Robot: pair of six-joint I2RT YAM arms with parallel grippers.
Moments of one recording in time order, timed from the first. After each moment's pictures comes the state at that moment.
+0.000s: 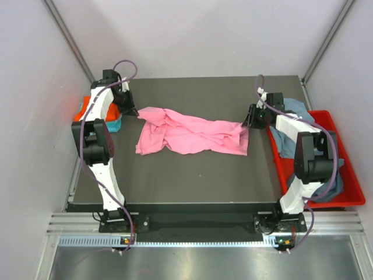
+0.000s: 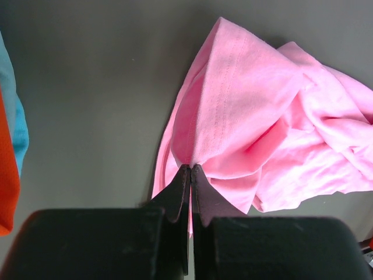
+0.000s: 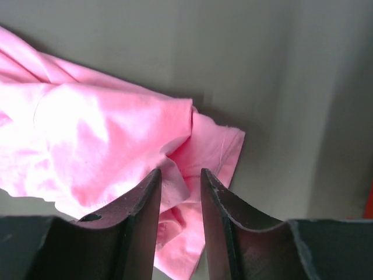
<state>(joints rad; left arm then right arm) 0.10 2.11 1.90 -0.93 0.34 -0.19 0.06 1.76 1.15 -0.25 -0.35 0.20</state>
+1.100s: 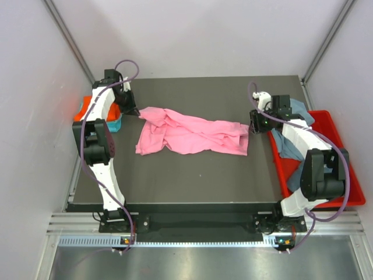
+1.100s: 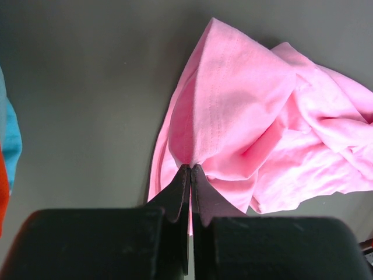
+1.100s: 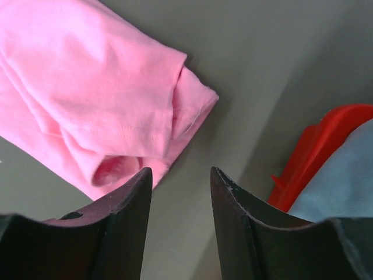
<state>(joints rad) 0.08 2.11 1.90 -0.92 0.34 -0.19 0.05 1.55 1.07 -0.36 -0.32 -0.23</state>
